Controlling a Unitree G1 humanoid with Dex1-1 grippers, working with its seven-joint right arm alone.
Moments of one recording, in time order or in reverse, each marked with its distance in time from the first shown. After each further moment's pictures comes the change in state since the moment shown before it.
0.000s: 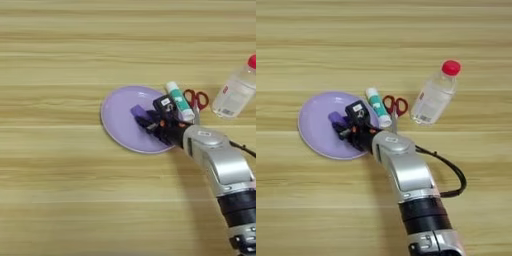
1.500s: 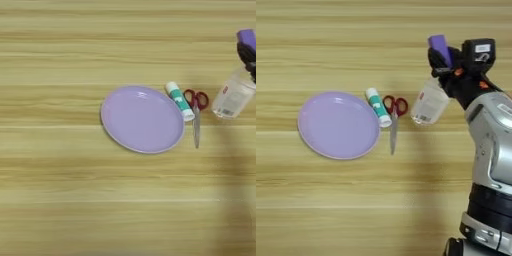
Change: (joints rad) arm -0.064 -0.178 -0.555 -0.265 0.173 0.058 -0.101
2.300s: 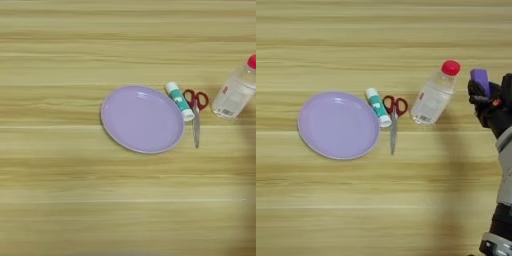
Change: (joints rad) arm 0.096 -0.036 -0.117 0.277 0.001 -0.125 -0.018
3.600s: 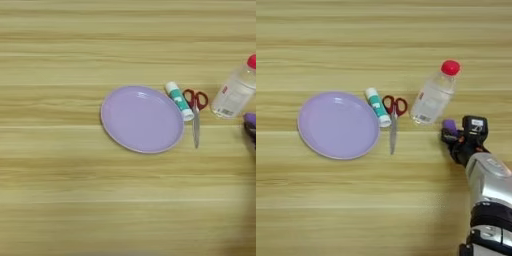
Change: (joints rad) arm -0.076 -0.024 0.184 0.616 -0.114 -0.282 -0.044
